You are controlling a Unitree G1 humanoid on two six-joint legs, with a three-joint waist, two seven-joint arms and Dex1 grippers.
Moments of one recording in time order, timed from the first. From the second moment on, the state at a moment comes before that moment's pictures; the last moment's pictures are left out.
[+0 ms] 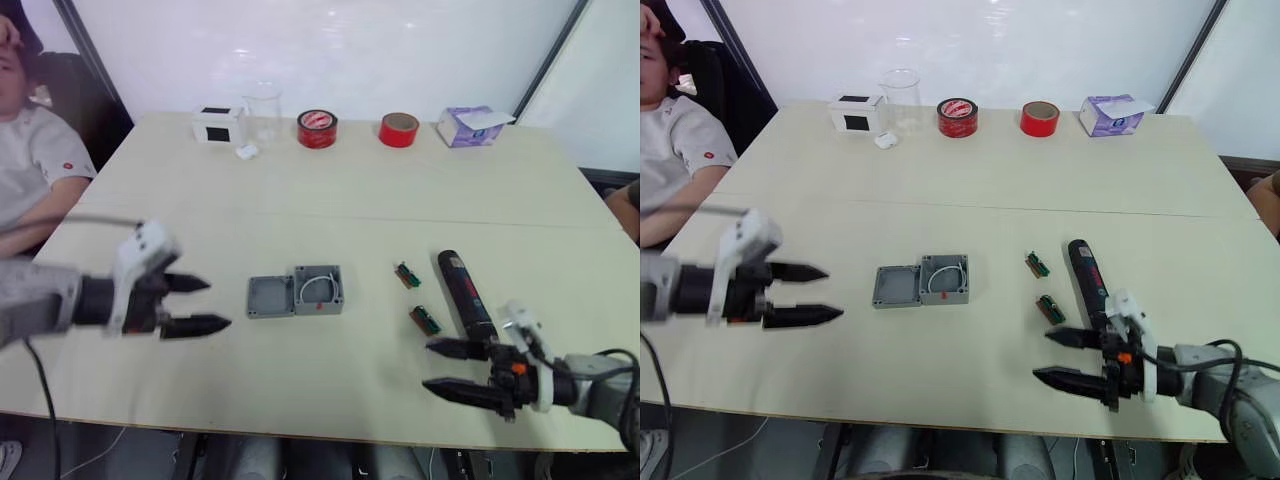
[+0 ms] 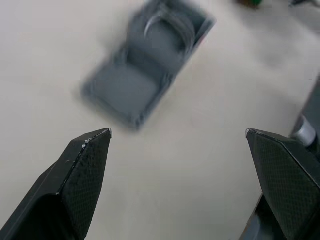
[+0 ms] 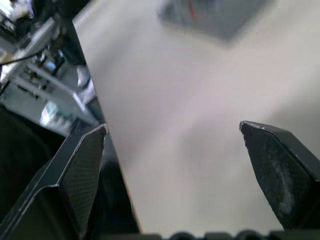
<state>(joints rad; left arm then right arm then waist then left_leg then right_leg) -0.48 1.29 0.08 -0.46 -0.98 1.08 -0.97 0.18 -0.90 -0.31 -0.54 0.95 0.80 1.02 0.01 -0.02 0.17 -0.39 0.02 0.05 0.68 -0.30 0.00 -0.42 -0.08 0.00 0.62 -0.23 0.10</state>
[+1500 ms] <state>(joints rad) -1.01 0.61 -0.76 -0.08 -0.07 0.79 -1.38 -0.25 -0.96 -0.03 -0.83 1.22 1.14 0.24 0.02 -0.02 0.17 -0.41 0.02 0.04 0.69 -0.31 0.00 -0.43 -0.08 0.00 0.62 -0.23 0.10</state>
